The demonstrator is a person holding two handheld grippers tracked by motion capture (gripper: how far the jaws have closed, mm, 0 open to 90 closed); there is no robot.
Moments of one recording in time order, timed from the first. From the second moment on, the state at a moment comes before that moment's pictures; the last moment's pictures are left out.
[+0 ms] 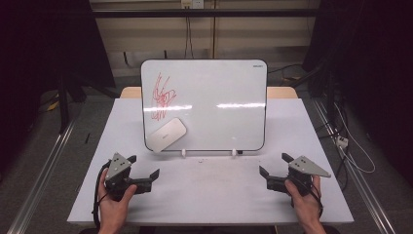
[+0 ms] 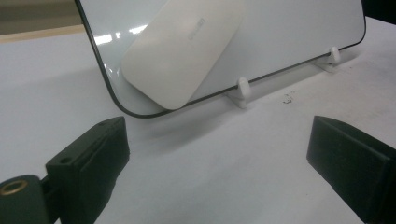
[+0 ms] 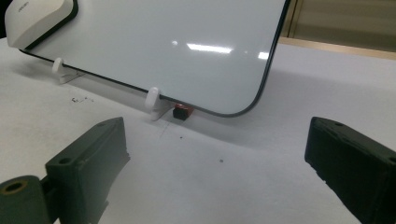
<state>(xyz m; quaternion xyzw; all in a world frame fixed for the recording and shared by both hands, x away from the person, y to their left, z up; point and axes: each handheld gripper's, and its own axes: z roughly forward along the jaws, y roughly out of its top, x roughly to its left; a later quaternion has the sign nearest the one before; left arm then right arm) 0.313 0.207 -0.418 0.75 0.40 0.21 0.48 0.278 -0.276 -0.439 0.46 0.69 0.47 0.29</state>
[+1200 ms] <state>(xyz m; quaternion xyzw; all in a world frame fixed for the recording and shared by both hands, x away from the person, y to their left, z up) 0.356 0.183 -0.398 0.81 0.33 0.24 0.43 0.281 -0.271 -0.442 0.46 0.70 0.47 0.29</state>
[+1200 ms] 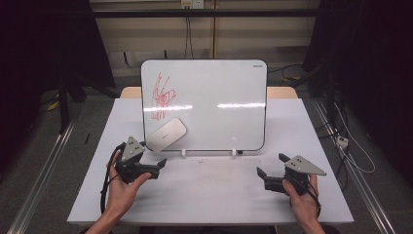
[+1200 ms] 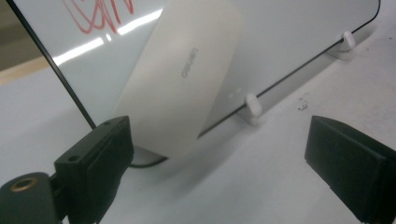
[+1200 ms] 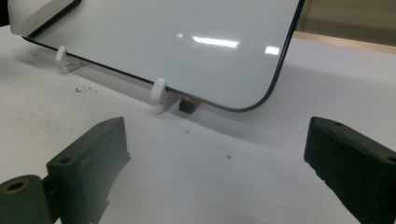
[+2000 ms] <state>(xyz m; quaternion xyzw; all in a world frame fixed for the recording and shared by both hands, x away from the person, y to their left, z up) 0.389 0.151 -0.377 0.84 0.28 0.30 0.37 0.282 -0.266 -0.442 0.45 0.71 0.47 0.29</state>
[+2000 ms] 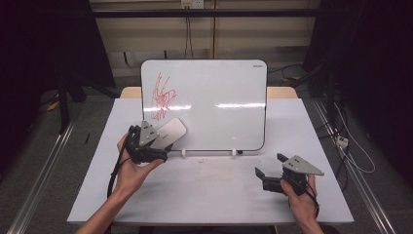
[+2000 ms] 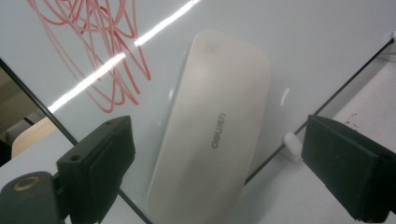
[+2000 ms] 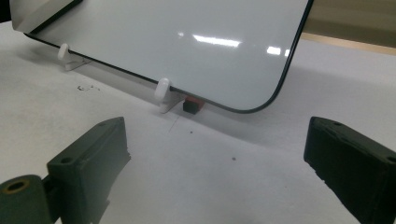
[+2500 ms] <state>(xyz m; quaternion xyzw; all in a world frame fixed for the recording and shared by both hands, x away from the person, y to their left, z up) 0.408 0.127 -0.389 0.87 0.25 0.30 0.31 0.278 -0.267 -0.441 0.44 0.71 0.47 0.29</state>
